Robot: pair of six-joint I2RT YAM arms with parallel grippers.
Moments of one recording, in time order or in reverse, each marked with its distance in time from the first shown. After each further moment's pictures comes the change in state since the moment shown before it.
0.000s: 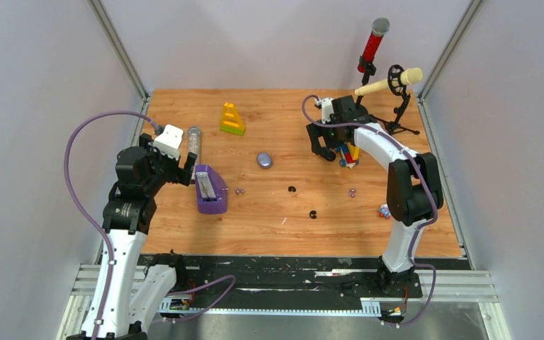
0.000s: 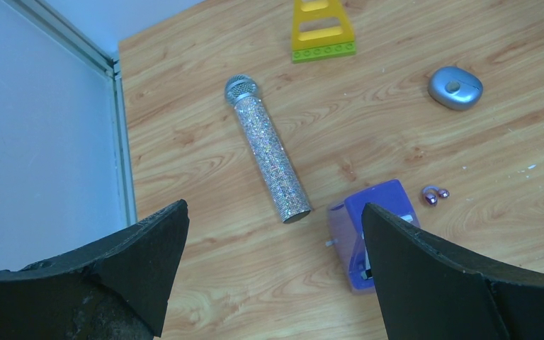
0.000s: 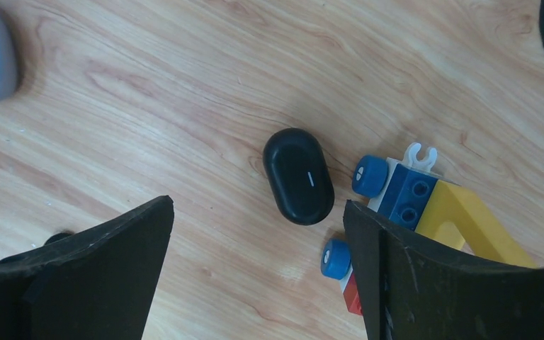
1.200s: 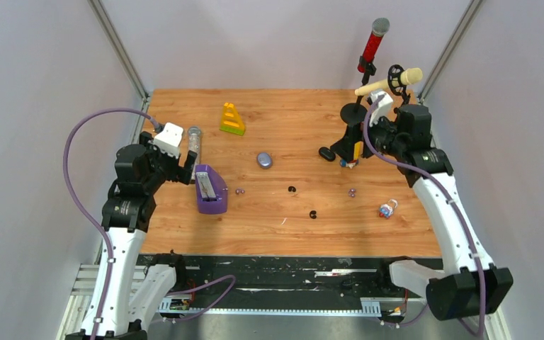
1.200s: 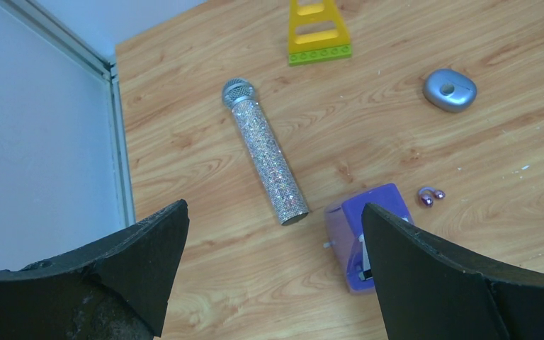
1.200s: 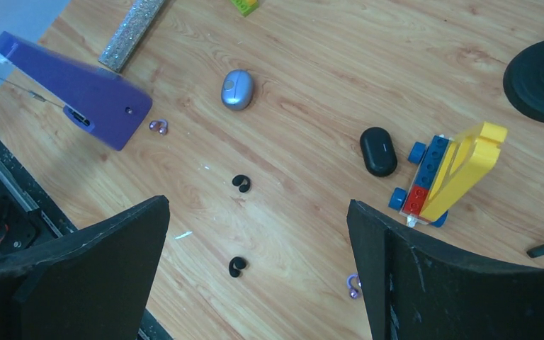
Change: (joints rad) left arm 0.000 0.021 0.024 -0.014 0.005 0.000; right arm -0.182 -0.780 -0.289 -0.055 -0.439 0.112
